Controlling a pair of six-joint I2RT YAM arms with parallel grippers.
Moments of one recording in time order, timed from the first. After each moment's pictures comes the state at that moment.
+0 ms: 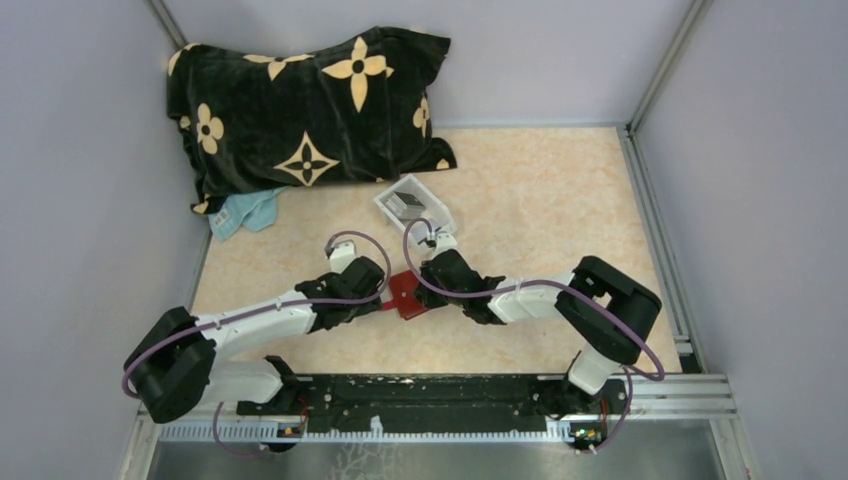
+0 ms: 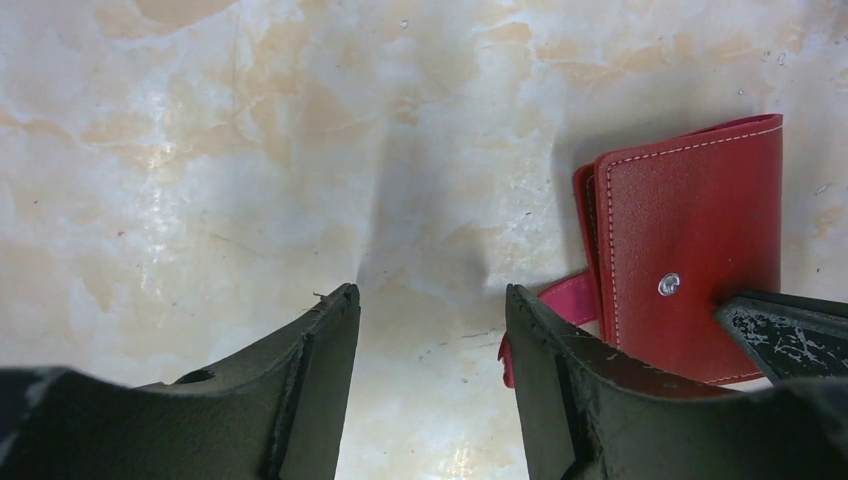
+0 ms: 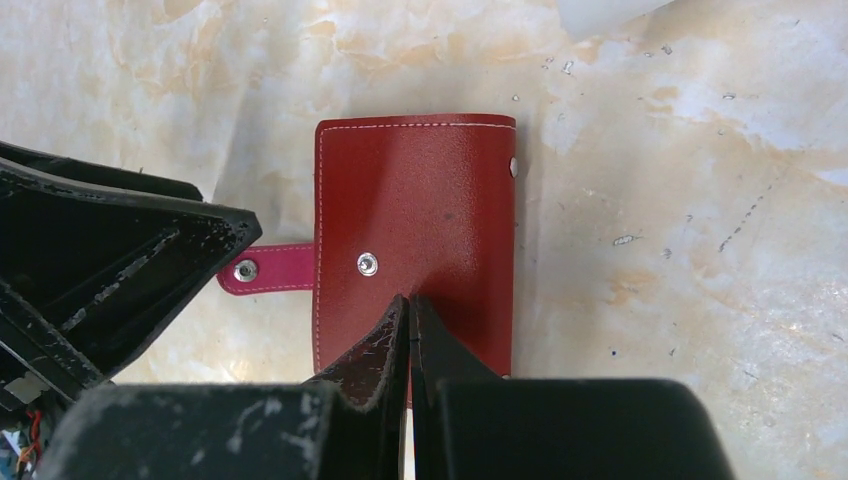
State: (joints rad) left arm -0.82 1.26 0.56 -0.34 -0.47 -0.93; right arm 0.96 1.62 0.68 0.32 0.09 0.67
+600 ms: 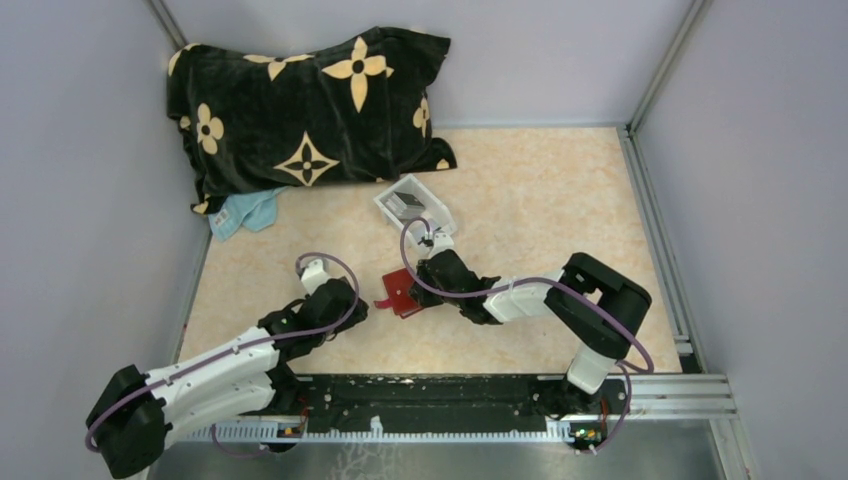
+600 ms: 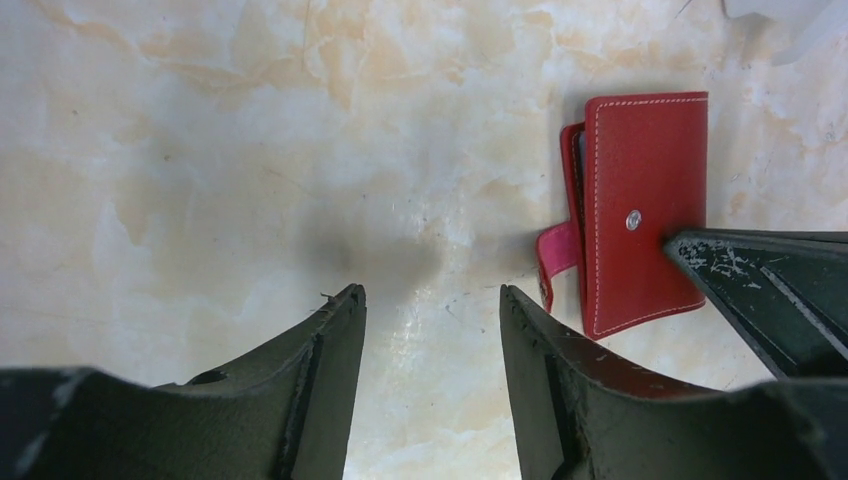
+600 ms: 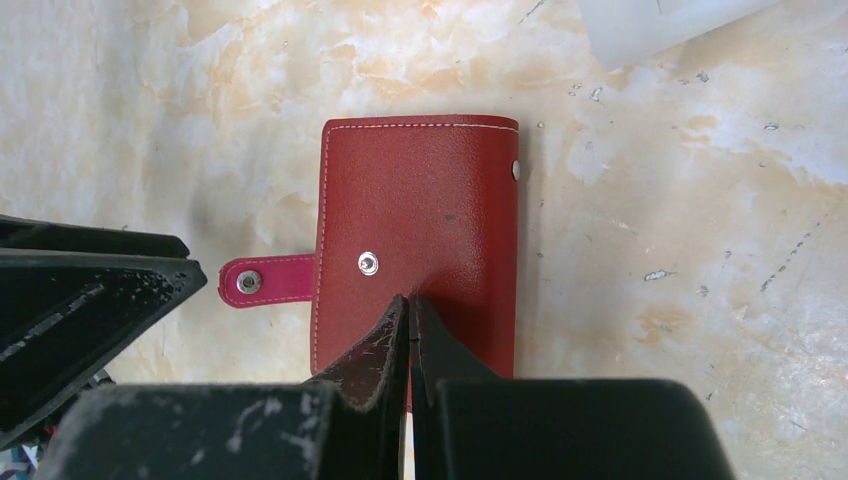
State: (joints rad) left arm -0.82 0.85 0.32 -0.32 -0.47 -1.06; right arm 0.97 1.68 0.68 0.40 0.08 0.68
